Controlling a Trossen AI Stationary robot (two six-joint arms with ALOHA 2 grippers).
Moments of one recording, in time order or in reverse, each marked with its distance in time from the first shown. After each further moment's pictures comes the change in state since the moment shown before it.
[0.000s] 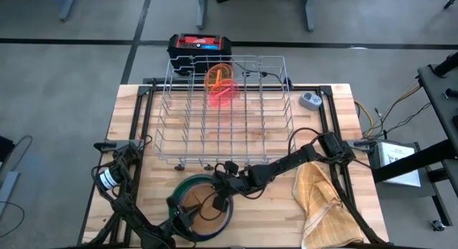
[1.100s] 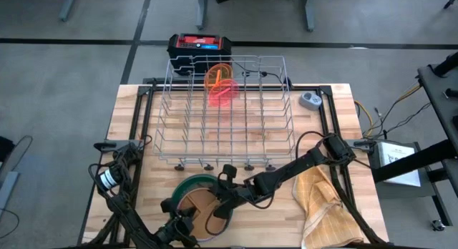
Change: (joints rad) left arm -0.012 -0.006 0.333 -0.395 0.274 0.025; right arm 0.074 -0.040 0.002 0.091 0.198 -0.155
